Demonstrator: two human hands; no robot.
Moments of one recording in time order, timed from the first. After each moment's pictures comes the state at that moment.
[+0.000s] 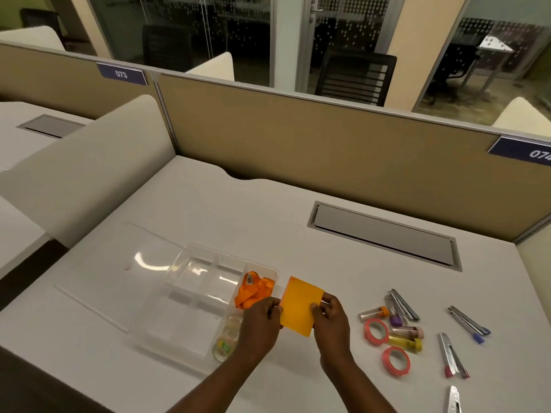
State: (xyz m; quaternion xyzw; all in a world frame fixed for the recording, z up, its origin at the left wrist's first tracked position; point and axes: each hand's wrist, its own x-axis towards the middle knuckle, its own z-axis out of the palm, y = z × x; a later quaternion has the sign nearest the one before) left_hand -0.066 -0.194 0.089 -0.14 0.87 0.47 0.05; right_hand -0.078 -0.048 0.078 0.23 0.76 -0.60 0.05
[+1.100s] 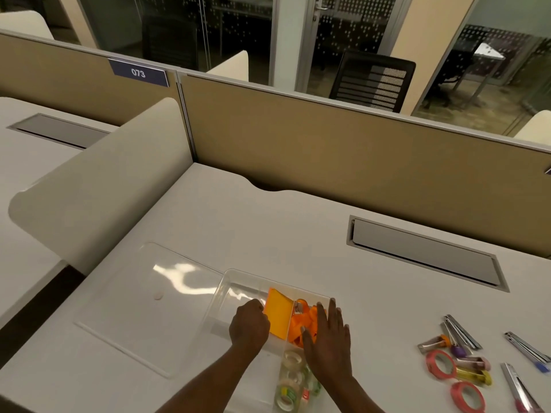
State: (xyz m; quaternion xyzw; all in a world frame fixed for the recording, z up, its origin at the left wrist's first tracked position) left_hand -0.152 -0.368 0.041 -0.20 0.93 0.30 0.10; right_hand -0.120 -0.190 0.023 0.05 0.98 -0.16 0.10
